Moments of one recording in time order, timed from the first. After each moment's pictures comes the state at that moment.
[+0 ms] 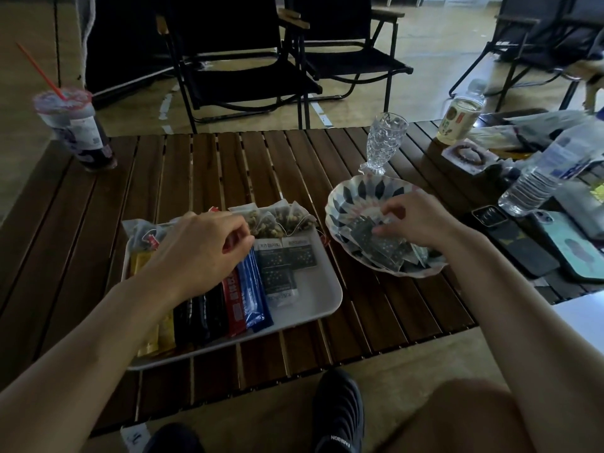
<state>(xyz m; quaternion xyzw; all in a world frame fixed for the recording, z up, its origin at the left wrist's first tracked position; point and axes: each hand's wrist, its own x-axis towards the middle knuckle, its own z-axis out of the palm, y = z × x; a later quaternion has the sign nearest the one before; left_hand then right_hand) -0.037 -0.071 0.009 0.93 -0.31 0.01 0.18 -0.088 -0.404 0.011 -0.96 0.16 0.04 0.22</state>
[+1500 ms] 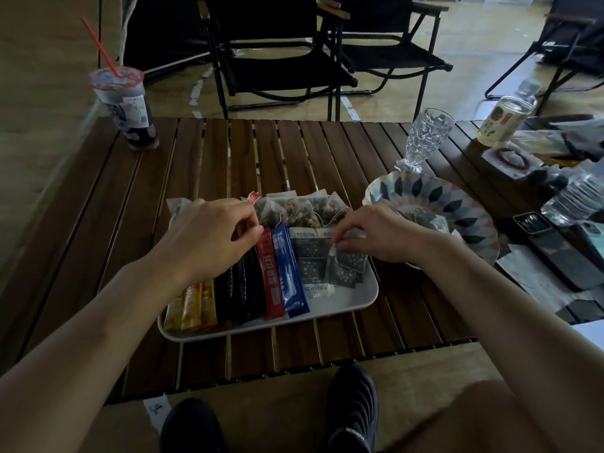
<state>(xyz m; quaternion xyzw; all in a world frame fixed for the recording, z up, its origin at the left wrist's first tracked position) -0.037 -0.028 0.017 0.94 -0.29 -0.02 0.19 -0.063 -0.308 0.000 -0.96 -0.12 0.11 0.22</state>
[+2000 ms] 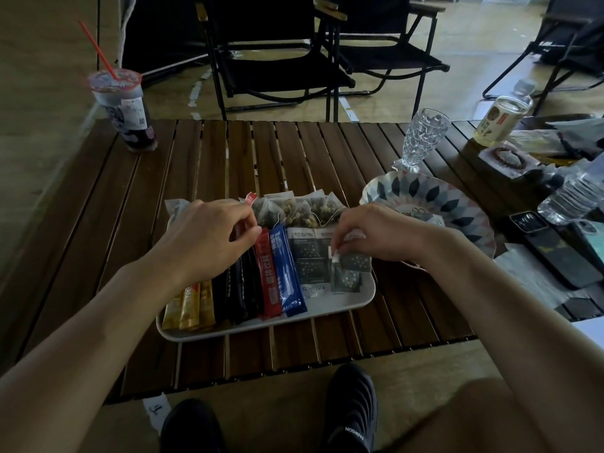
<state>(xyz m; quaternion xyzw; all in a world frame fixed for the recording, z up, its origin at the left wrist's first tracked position) -0.036 -0.029 0.014 0.94 -0.30 -0.02 0.17 -0.069 -0.307 0.012 -0.96 -0.13 0.15 0.21</state>
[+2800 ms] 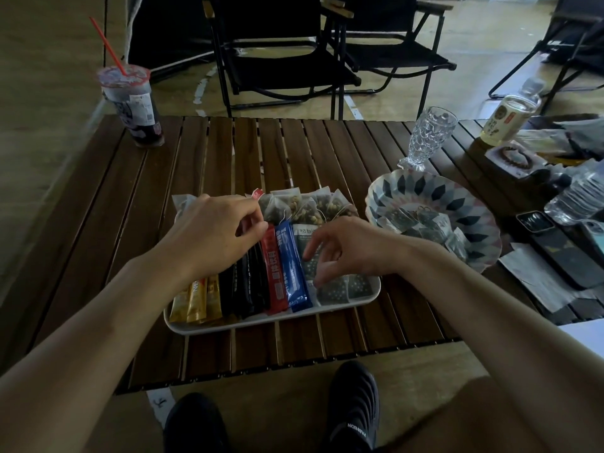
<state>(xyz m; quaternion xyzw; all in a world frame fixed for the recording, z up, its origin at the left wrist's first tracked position) -0.041 -0.027 0.020 0.94 -0.28 -0.03 0.19 -0.081 -0.266 0.008 -0.91 -0.13 0.23 0.31</state>
